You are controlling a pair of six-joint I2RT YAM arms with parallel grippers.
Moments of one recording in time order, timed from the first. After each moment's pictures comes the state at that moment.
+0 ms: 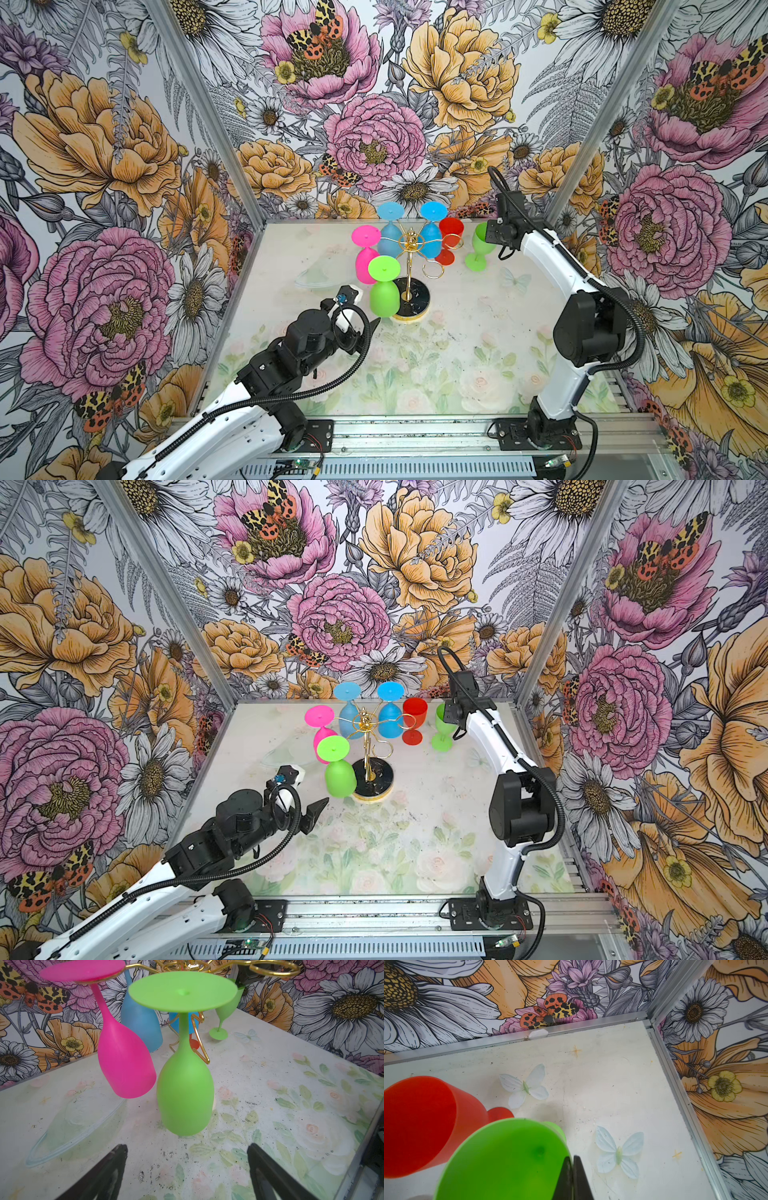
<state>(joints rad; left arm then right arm) -0.79 0.64 0.67 -0.40 -0.17 -0.05 0.14 1.86 1.71 -0.70 0.27 0.24</state>
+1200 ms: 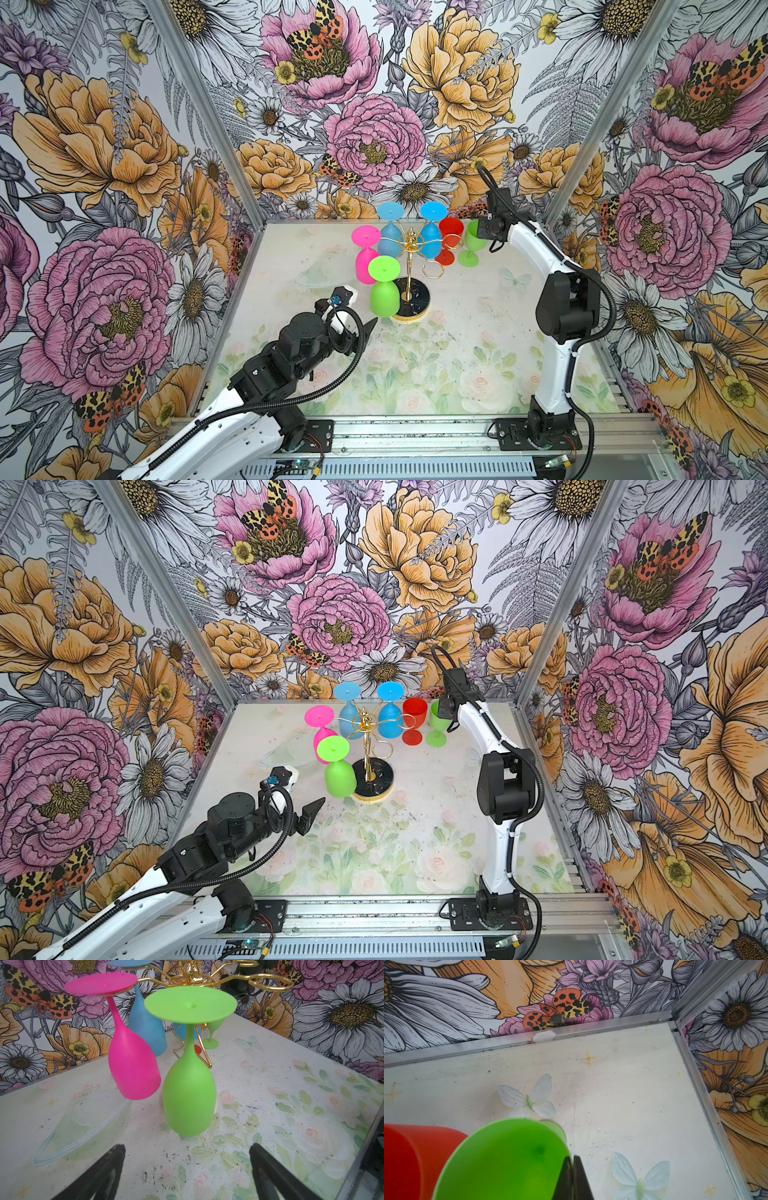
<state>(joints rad) -0.79 0.59 0.67 -0.41 -0.19 -0.05 0.12 2.07 1.88 -0.69 0.23 0.23</state>
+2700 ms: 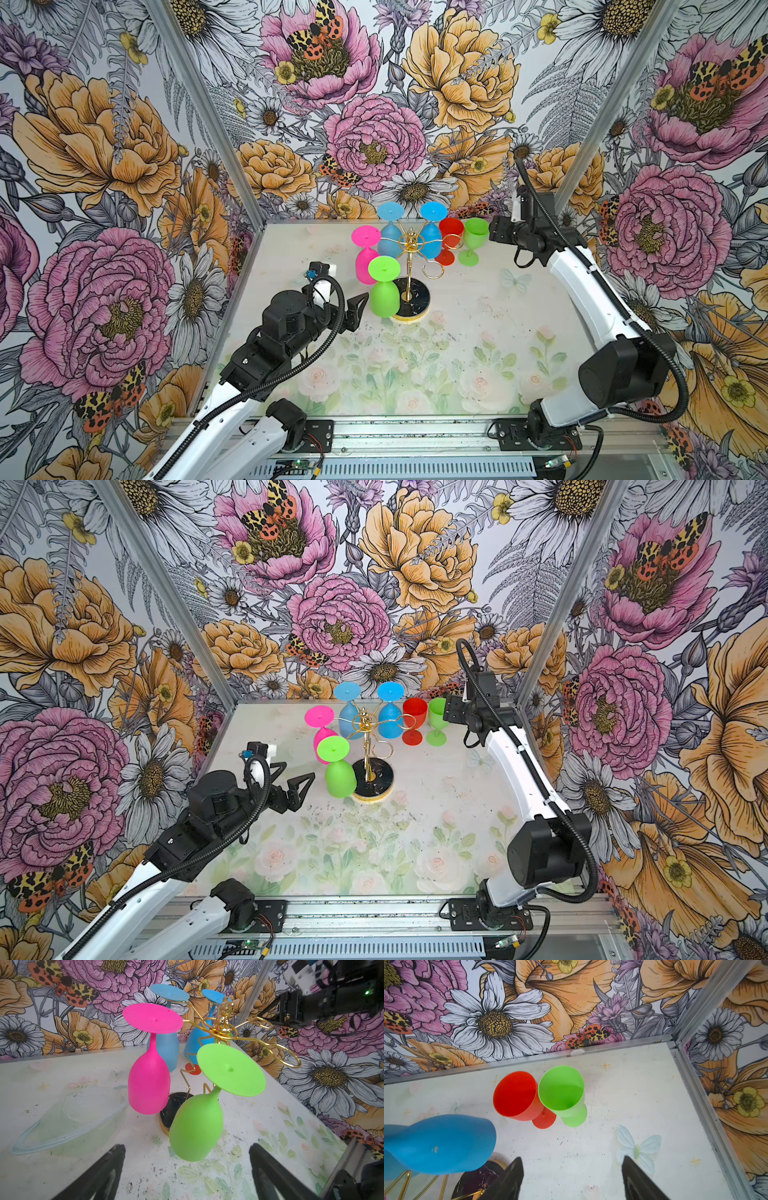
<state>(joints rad) -0.54 0.66 0.82 -0.43 0.05 -0.26 0.12 1.52 1.50 -0.68 0.02 0.23</state>
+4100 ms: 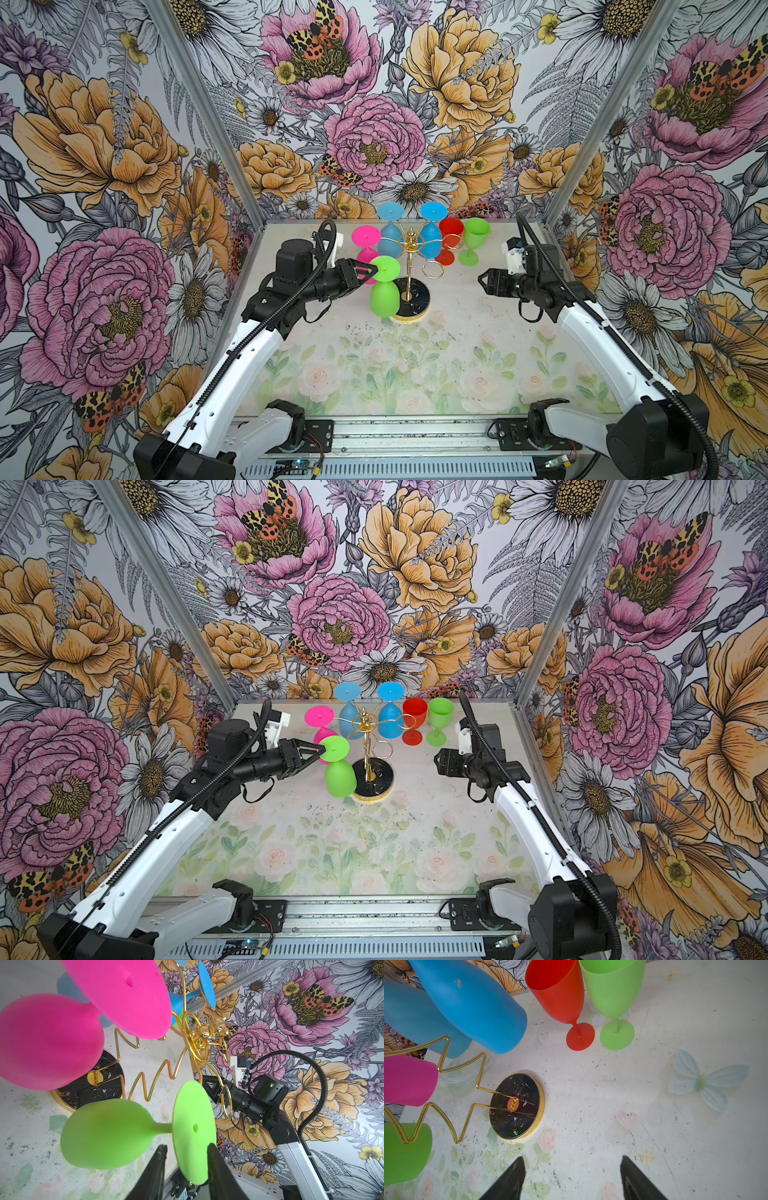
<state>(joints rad) -0.32 1.05 1.06 -0.43 0.64 -0.84 0.13 1.19 1.00 -0.61 -0.26 0.22</state>
